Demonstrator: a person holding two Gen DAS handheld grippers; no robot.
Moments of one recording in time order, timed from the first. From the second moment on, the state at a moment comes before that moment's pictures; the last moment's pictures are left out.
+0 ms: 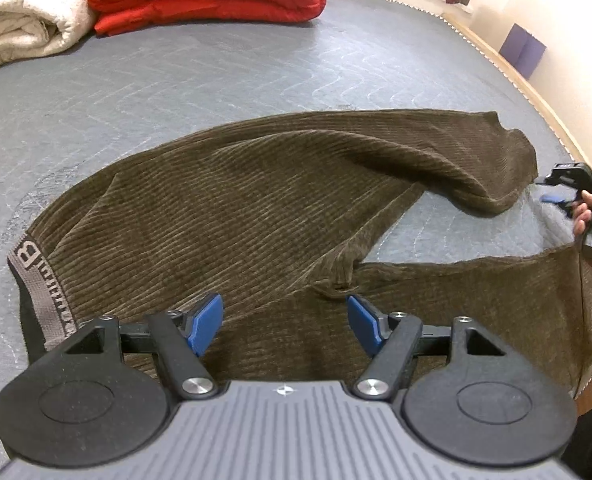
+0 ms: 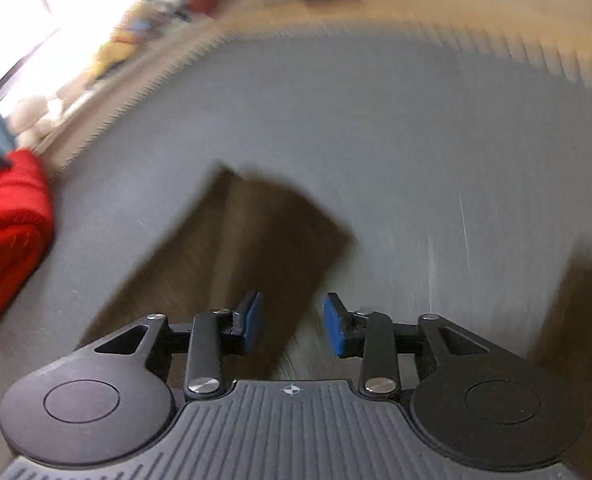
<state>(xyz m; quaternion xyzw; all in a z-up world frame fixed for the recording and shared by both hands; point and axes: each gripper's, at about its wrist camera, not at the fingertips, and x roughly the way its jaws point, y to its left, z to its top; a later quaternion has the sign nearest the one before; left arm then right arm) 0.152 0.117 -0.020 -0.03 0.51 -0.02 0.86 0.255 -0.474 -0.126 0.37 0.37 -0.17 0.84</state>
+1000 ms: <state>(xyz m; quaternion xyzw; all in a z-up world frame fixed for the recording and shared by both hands) 0.242 0.045 -0.128 0.08 0.50 -0.08 0.86 0.302 -0.505 -0.122 0.38 0.26 -0.19 0.87</state>
